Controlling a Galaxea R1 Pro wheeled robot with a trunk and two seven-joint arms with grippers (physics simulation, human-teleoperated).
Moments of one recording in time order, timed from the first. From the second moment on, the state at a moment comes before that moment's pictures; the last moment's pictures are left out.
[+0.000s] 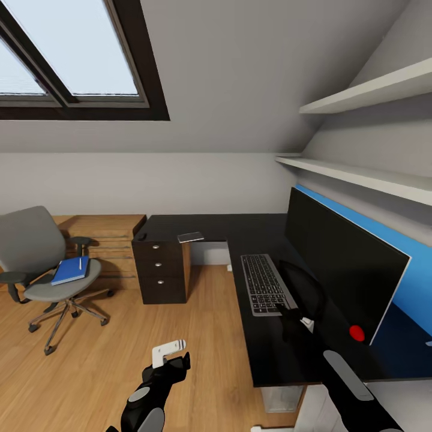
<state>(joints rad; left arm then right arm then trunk) -0.16 0.06 -0.55 -1.43 0.71 0.33 0.71 -0.41 -0.15 0.15 -0.90 -1.75 0.27 0.16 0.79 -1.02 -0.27</state>
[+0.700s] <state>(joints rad) -0.16 0.06 -0.55 -1.43 0.71 0.33 0.71 -0.41 -0.15 0.15 -0.90 -1.75 0.27 0.15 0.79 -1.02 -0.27</state>
